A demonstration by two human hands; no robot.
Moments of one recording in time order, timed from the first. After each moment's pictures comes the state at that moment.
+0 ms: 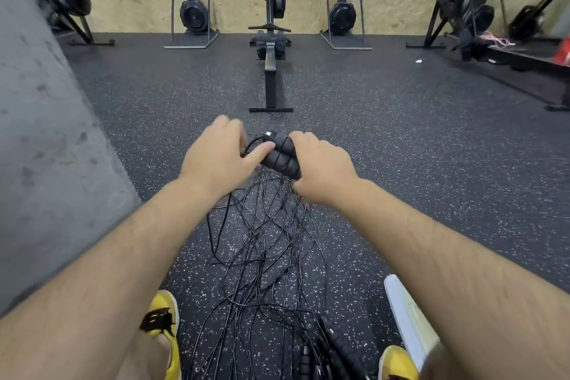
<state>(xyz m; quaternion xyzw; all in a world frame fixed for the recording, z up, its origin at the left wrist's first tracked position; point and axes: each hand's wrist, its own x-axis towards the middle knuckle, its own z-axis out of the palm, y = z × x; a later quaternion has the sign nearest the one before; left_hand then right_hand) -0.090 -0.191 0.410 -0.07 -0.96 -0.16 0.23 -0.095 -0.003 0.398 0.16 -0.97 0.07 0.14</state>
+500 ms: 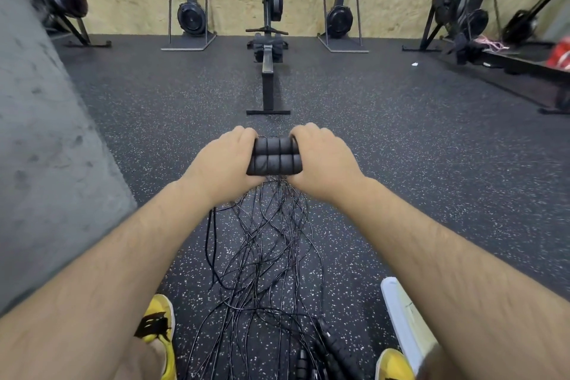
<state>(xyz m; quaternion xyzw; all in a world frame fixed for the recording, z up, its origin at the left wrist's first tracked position) -0.096 -0.186 0.403 -0.18 -0.96 -0.08 0.19 -0.099 0.004 0.407 0.18 -0.96 0.08 0.19</state>
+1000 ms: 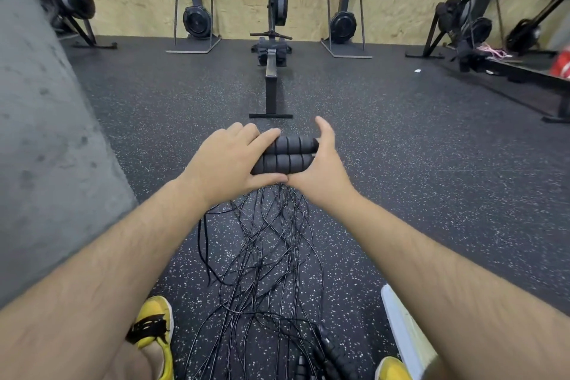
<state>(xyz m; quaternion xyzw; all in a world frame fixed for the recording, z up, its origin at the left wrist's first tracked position) -0.105 -0.198 0.408 -0.29 -0.91 0.04 0.29 -0.094 0.000 0.390 0.09 -0.84 0.52 0.10</state>
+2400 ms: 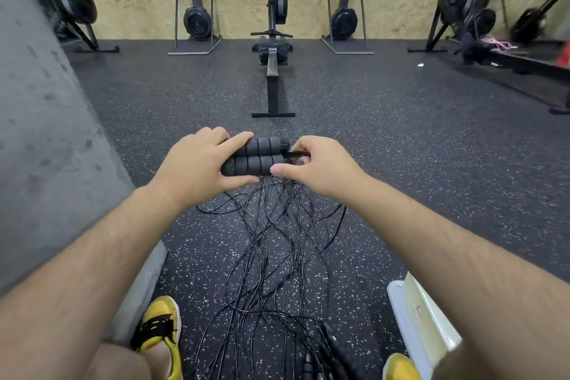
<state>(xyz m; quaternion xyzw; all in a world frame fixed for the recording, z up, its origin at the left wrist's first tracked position) -0.104 -0.242 0.398 -0.25 -0.92 0.02 0.30 -0.095 0.004 0.416 0.14 -0.93 0.32 0.07</state>
